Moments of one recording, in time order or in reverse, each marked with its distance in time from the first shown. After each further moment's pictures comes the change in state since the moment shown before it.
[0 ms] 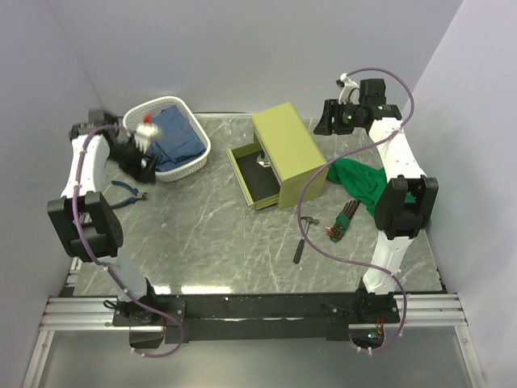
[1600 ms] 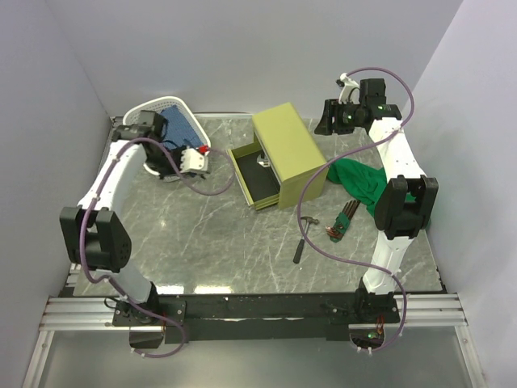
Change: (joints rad) left arm -0.293 -0.134 -0.151 -0.028 -0.040 0.703; right arm 0.000 0.001 0.008 0.002 0.015 -0.010
